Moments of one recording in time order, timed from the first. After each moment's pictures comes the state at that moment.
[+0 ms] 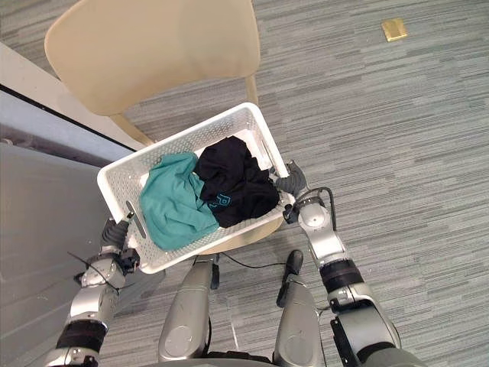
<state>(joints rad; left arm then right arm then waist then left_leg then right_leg) -0.14 0.32 0.11 0.41 -0.30 -0.03 0.14 -0.54 -0.26 0.16 0.46 -0.07 0.01 -0.06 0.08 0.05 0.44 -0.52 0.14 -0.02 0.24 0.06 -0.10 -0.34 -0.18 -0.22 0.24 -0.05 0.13</state>
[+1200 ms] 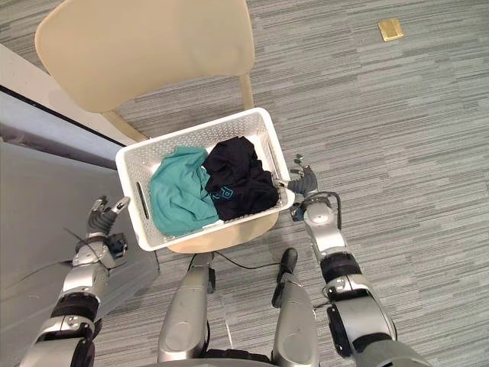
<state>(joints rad) -0.22 0.37 0.21 0.56 -0.26 -0.01 0.20 -0.50 -0.24 0.05 0.50 0.00 0.03 -0.11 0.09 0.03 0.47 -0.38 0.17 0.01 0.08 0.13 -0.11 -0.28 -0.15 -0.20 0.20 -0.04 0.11</state>
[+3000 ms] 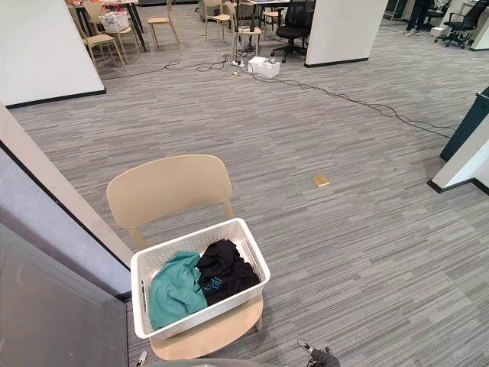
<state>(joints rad) 0.22 0.01 0.41 1.07 -0.34 0.01 0.09 0.09 0.00 -0.39 1.06 0.20 0.03 -0.11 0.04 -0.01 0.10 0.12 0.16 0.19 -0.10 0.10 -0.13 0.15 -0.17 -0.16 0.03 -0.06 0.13</state>
